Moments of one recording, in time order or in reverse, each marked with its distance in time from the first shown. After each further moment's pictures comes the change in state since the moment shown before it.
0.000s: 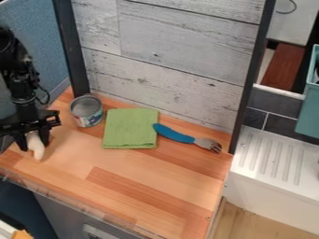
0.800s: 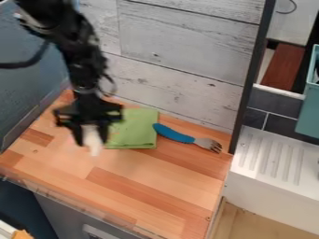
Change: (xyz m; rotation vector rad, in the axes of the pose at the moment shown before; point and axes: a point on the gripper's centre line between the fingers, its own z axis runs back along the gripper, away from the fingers) arm -0.096 -0.096 0.078 -0.084 -0.103 -0.251
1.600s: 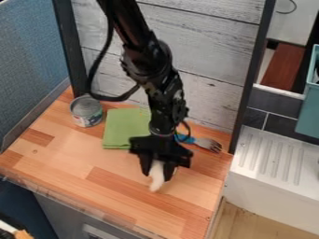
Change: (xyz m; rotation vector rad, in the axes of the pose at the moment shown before) arm -0.036 -0.099 -0.055 -0.027 0.003 -0.426
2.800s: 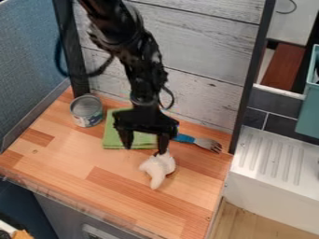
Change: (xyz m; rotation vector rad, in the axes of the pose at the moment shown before) arm 0.016 0.030 0.053 -0.053 -0.058 0.064
